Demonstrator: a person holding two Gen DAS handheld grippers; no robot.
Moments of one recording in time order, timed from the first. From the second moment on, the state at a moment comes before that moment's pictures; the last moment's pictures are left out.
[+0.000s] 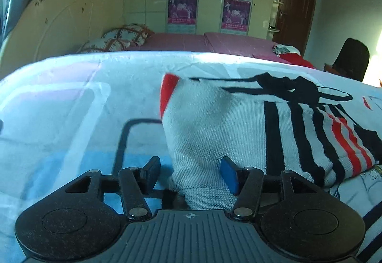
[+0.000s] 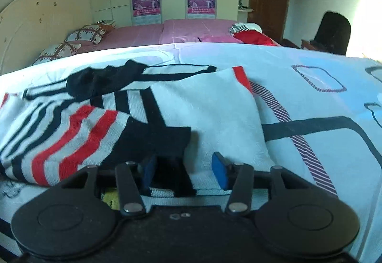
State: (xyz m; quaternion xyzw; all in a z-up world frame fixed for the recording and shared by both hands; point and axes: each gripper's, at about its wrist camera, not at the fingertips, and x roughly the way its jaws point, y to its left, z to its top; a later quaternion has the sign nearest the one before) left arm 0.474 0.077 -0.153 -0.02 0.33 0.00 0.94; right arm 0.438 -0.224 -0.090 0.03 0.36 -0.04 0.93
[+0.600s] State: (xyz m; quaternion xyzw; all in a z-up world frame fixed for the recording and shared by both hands) left arm 0.353 0.087 -0.124 -0.02 0.34 -0.05 0.94; right arm 0.297 -0.273 -0.063 0.14 0.36 -0.04 0.92
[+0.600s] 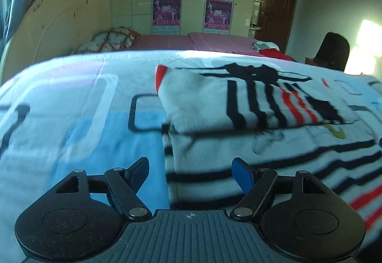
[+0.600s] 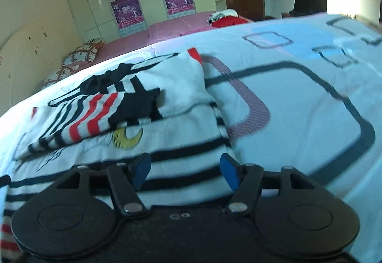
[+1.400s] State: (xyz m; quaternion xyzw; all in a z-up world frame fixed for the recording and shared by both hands) left arm 0.182 0.098 -0.199 -0.40 0.37 -0.12 0.83; right arm 0.151 -0.364 -0.127 0.41 0.41 0.18 0.79
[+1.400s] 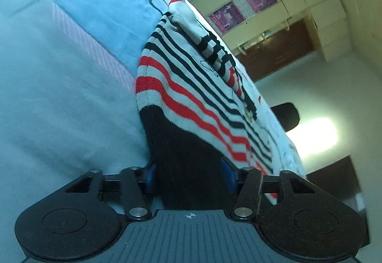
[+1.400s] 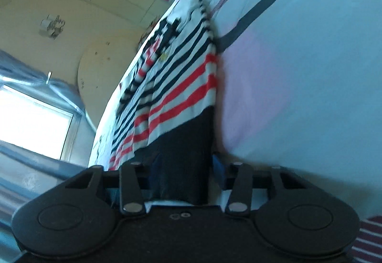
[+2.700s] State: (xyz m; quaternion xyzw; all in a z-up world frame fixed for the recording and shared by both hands) left arm 0.498 0.126 -0.111 -0.39 0.26 -0.17 0.87; right arm 0.420 -0.347 -0.001 0.27 0.27 0.16 0.91
